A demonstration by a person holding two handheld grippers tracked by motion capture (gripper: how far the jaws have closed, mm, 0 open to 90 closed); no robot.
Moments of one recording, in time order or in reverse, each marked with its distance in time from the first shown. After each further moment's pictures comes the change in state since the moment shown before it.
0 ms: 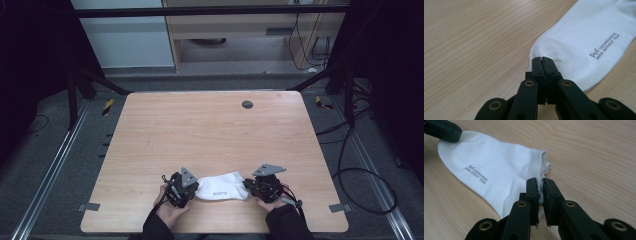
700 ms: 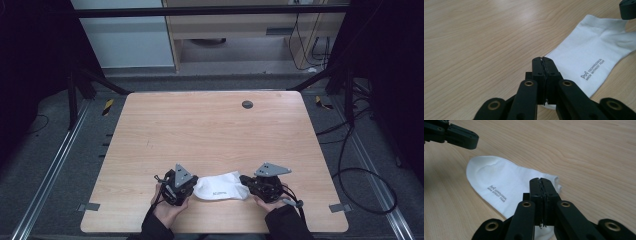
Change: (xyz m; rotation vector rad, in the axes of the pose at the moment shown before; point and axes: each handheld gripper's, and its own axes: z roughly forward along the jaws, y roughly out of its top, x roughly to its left) left arm 0.000 0.008 -0.018 -0.130 0.014 -0.020; right arm 0.008 0.007 -0.009 -0.144 0.082 -0.009
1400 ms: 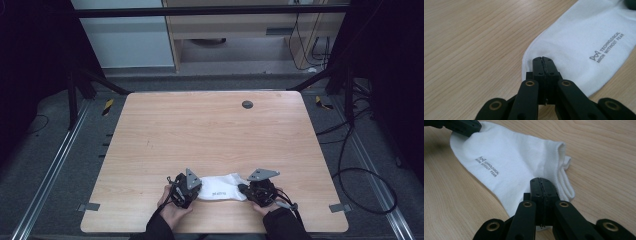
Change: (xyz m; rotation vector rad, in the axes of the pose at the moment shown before) left arm -0.007 -0.013 0.028 0.119 0.000 0.062; right arm 0.001 -0.020 0.021 0.152 -0.017 -0.015
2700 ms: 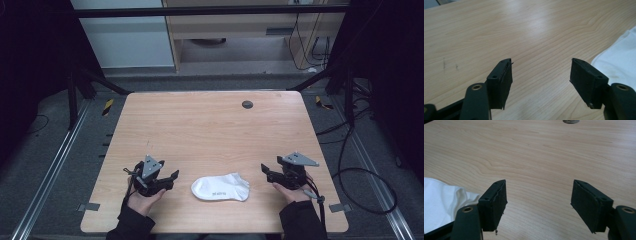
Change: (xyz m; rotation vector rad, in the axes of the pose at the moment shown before) left arm 0.087 -0.023 -0.050 -0.213 0.067 -0.128; right arm -0.076 -0.003 -0.045 -0.248 -0.248 0.178
